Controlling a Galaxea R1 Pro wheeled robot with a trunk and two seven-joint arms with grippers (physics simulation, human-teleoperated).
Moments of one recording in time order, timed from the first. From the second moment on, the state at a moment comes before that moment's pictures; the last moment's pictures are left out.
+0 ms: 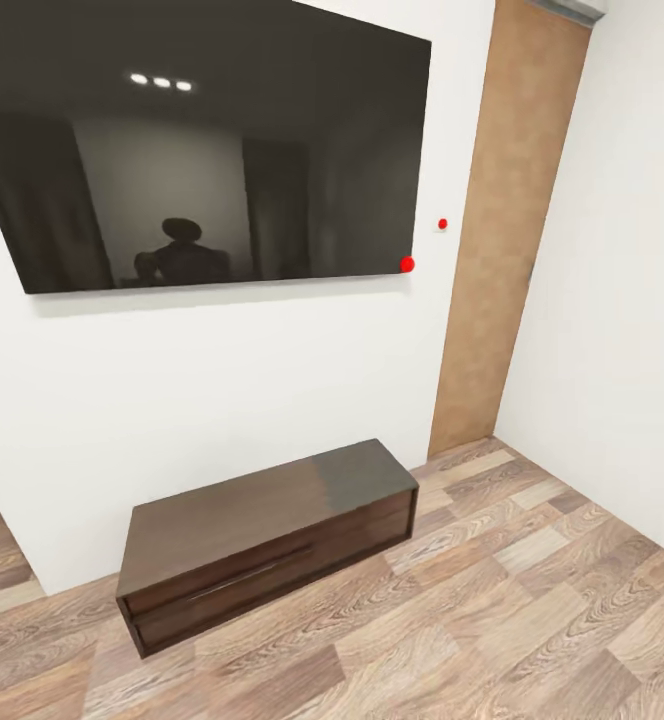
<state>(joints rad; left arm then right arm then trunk) 0.00 0.05 0.01 -0.04 0.01 -0.01 0.00 -0.01 0.02 0.00 0.00 -0.01 -0.01 0.01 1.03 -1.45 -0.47</state>
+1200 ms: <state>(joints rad) 0.00 0.05 0.01 -0.04 0.01 -0.01 0.00 -0.01 0.02 0.00 0.00 -0.01 -0.01 0.01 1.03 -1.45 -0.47</state>
